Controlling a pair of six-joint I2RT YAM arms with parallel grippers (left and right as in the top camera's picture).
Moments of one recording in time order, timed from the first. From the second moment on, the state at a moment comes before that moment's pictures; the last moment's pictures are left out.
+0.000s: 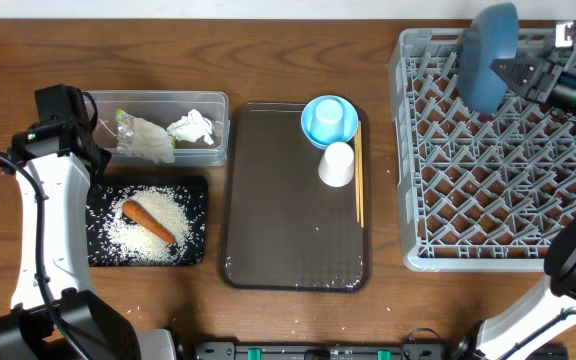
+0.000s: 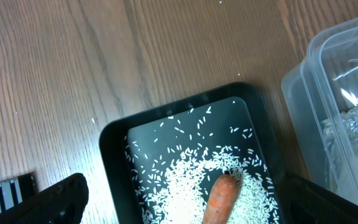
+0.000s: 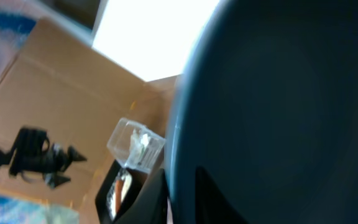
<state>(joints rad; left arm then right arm) 0.30 1.53 1.29 -1.09 -0.47 -0.90 -0.46 1.98 1.60 -0.53 -1.33 0.04</state>
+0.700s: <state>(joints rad) 0.30 1.53 1.29 -1.09 -0.47 -0.90 -0.60 1.91 1.60 -0.66 -0.96 0.20</state>
